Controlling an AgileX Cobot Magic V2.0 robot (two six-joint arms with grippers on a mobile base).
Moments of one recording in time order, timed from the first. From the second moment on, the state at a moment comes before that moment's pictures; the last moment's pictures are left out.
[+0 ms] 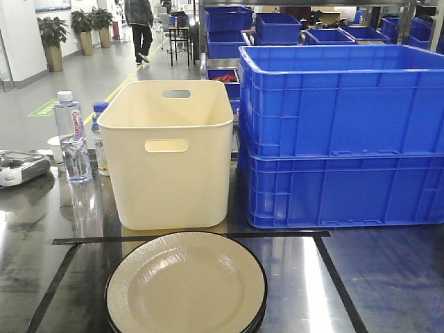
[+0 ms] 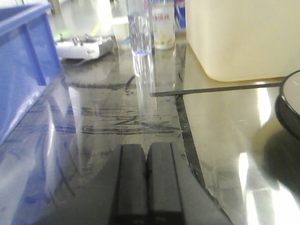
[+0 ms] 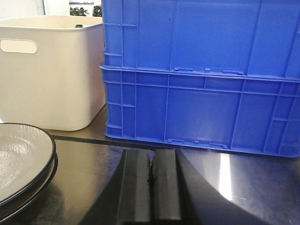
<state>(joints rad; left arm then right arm) 0.07 0.31 -0.35 0.09 0.31 -0.06 0.31 0.61 -0.48 1.76 -0.11 -1.78</state>
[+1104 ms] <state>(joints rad) 0.07 0.06 -0.19 -0.01 0.26 0.05 0.31 0.61 -0.47 1.76 -0.10 -1.77</state>
